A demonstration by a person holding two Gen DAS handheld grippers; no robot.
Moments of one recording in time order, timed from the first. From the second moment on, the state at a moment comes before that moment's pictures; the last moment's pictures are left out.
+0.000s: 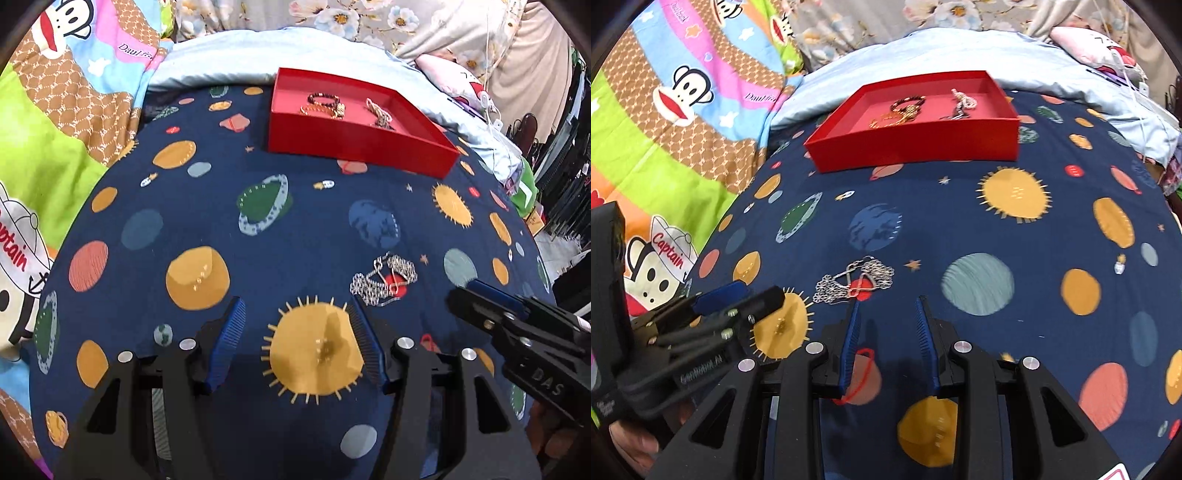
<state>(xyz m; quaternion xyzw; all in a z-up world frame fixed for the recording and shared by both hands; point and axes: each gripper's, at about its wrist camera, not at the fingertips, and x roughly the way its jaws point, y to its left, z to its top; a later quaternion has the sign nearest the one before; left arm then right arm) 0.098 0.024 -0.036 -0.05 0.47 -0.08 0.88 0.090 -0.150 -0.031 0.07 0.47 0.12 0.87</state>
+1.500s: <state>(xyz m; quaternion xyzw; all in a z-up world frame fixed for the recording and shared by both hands) 0.109 0.001 -0.037 -0.04 0.47 -0.12 0.88 0.104 -0.159 -0.050 0.02 0.48 0.09 0.87</state>
